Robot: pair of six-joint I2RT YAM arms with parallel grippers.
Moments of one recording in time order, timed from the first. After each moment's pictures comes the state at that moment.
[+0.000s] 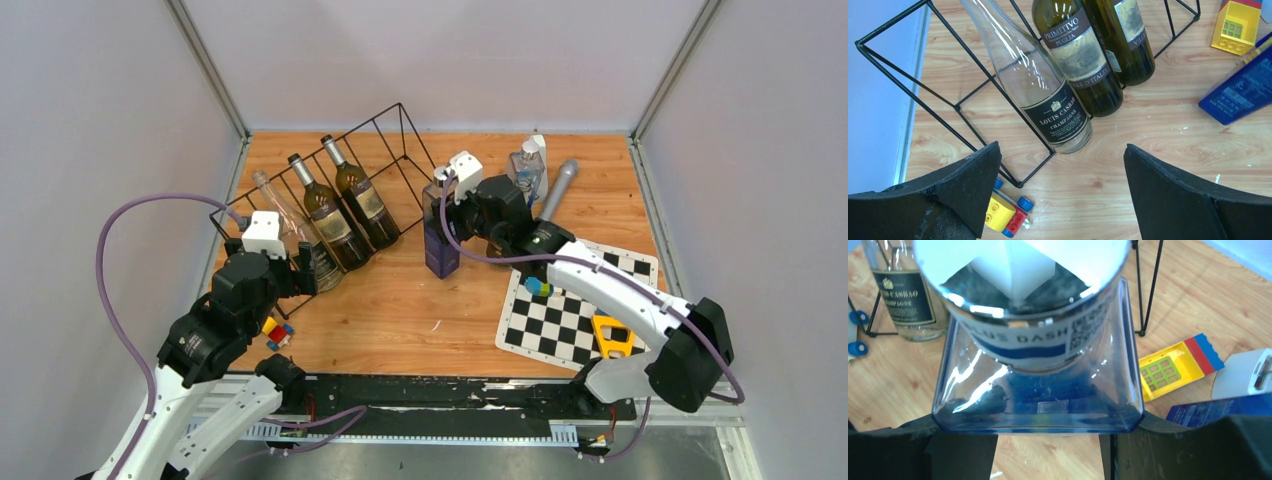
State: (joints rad) left arm -0.56 0.53 0.94 -0.87 -0.46 -0.22; right arm 0.75 1.38 1.15 -0.16 0.03 0.05
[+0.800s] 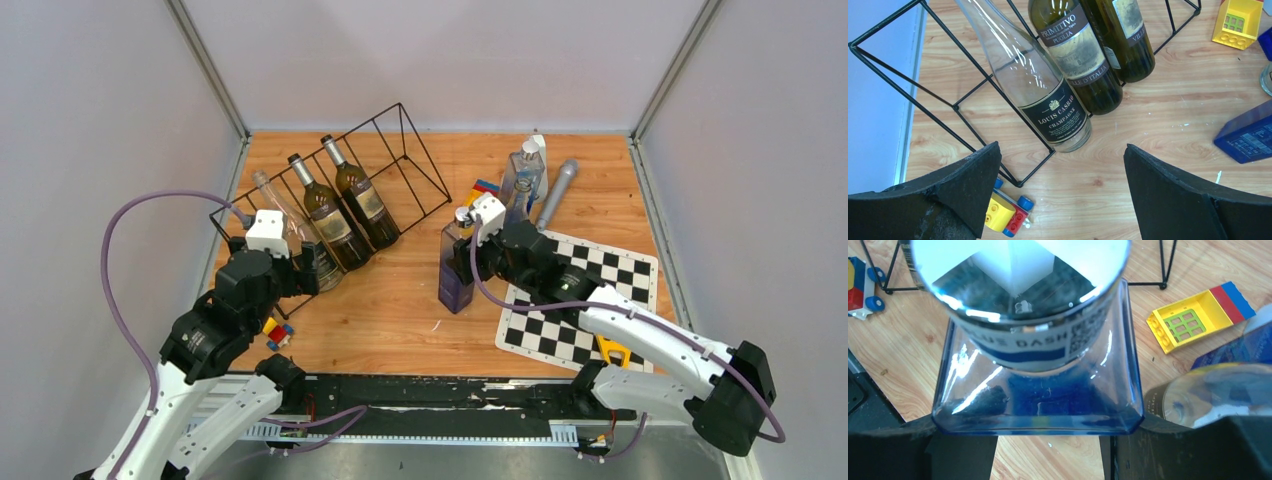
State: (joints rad) left arm -0.56 0.54 0.94 -0.87 -0.45 -0.21; right arm 0.84 1.08 0.82 -0.14 0.05 0.10
